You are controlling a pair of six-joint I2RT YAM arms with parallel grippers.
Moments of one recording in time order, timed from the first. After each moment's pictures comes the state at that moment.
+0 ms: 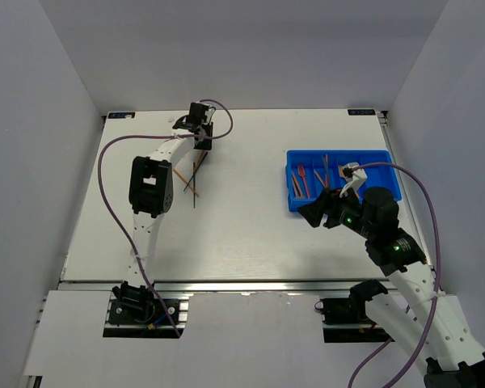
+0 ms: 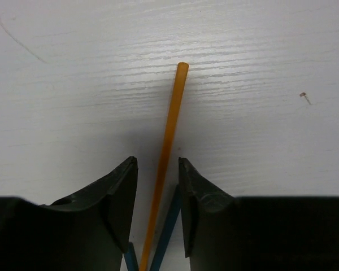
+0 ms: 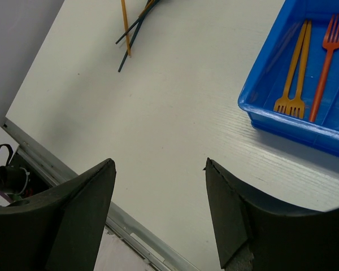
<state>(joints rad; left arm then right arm) -0.27 2.47 2.10 -0.49 -0.14 -0.09 0.39 0.64 0.67 -0.37 -0.33 0.37</state>
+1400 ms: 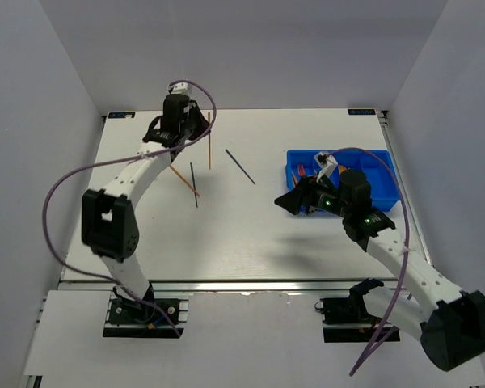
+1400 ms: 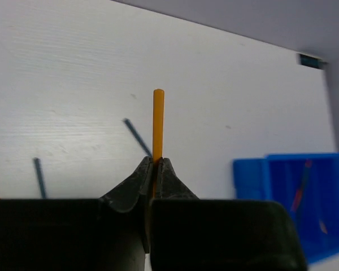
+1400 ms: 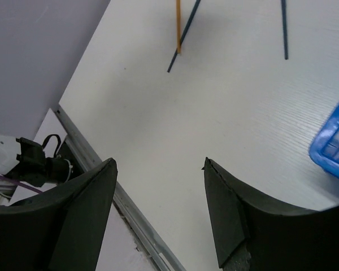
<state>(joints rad) -0.29 1.88 1.61 -0.24 0.00 -0.45 0.42 0.93 0.63 -0.02 -0.52 0.49</state>
